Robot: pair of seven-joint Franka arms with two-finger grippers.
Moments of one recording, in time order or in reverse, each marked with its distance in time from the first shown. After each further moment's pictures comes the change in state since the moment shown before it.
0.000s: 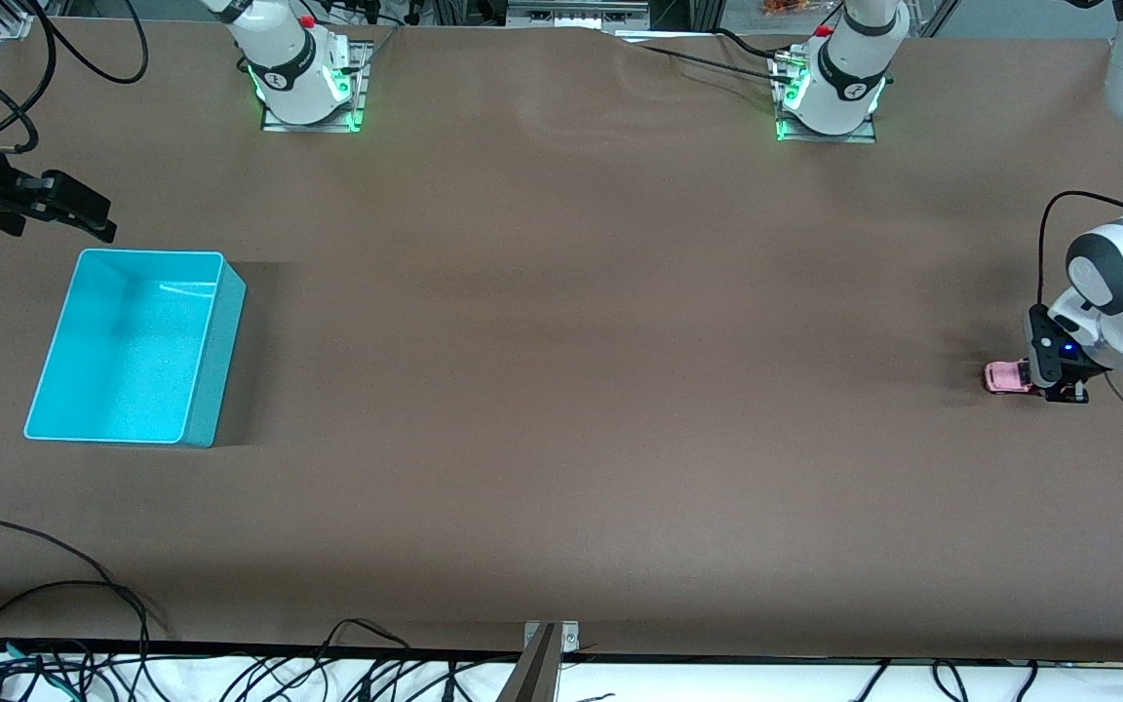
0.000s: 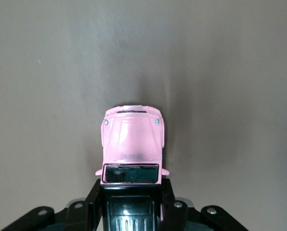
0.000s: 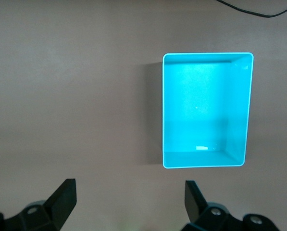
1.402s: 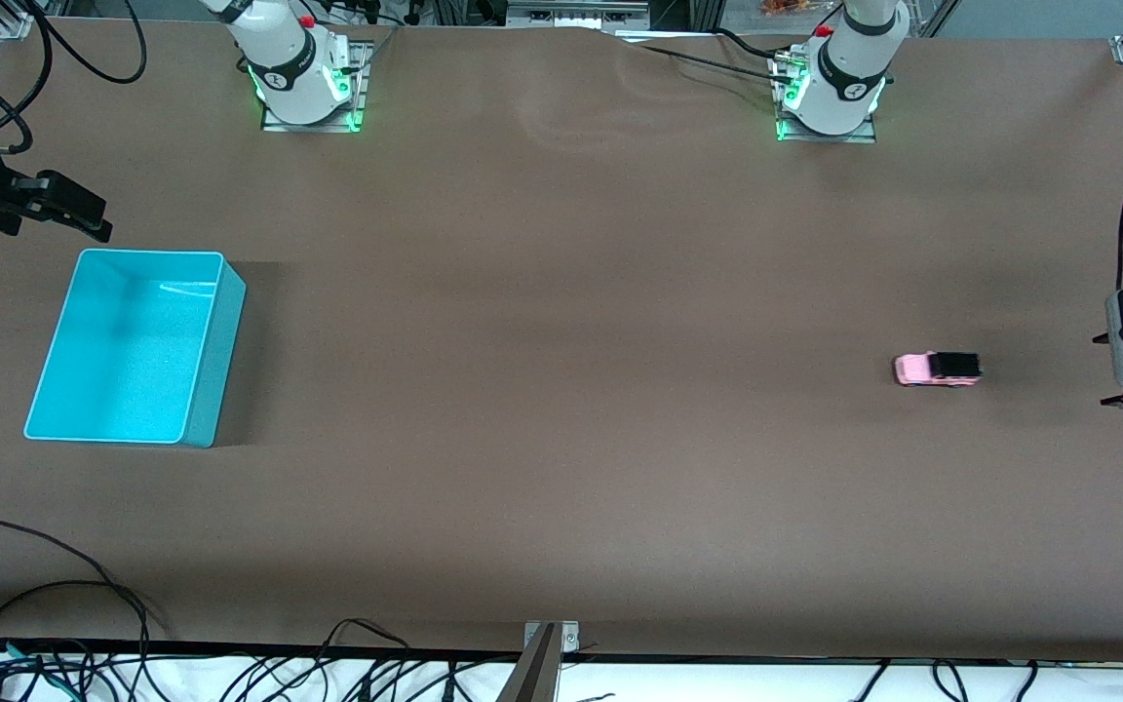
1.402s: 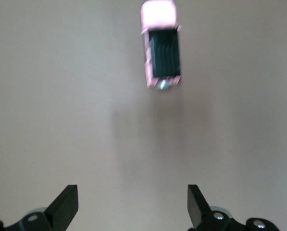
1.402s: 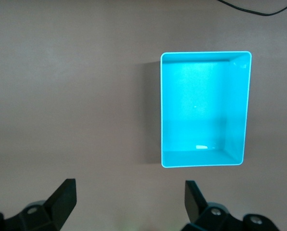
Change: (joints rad) left arm -0.058 -0.148 0.009 0.249 0.000 -0.428 0.030; right arm -0.002 0.000 -0.007 0.000 0.000 -0.003 -0.003
